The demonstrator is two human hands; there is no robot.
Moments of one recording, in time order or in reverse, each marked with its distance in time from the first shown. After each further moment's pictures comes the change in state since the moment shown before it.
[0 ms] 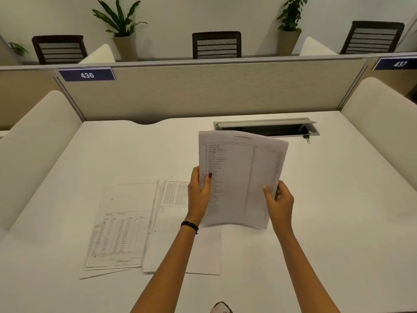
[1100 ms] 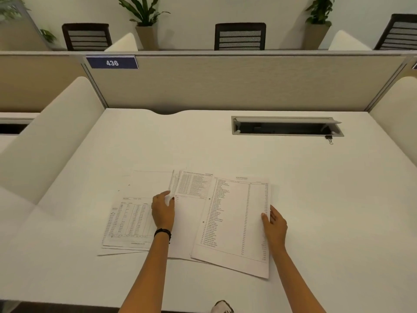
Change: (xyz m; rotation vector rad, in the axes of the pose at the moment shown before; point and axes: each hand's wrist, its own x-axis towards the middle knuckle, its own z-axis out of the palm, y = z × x) left_hand -0.028 -0.104 -0.125 0.533 0.359 -0.322; right_hand -0.049 0.072 0.021 -0.066 -0.104 0.337
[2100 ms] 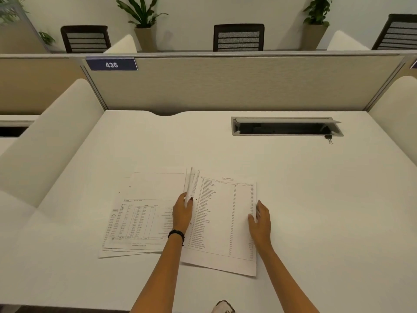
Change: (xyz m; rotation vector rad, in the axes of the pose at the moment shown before) left_hand -0.020 0.023 0.028 -0.189 -0.303 -0.045; right_hand -0.008 -0.001 0.037 -0.127 -0.079 -0.006
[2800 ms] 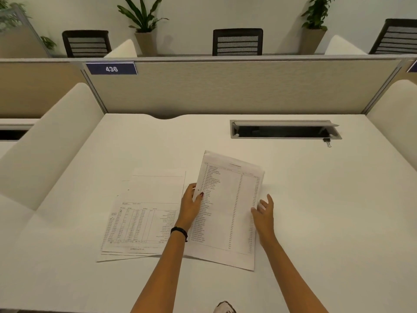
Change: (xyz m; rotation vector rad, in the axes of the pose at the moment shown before) left_hand -0.003 0.047 0.008 -0.103 -0.165 0.119; right_hand 0.021 -0.024 -0.013 0.244 -0.015 0.146
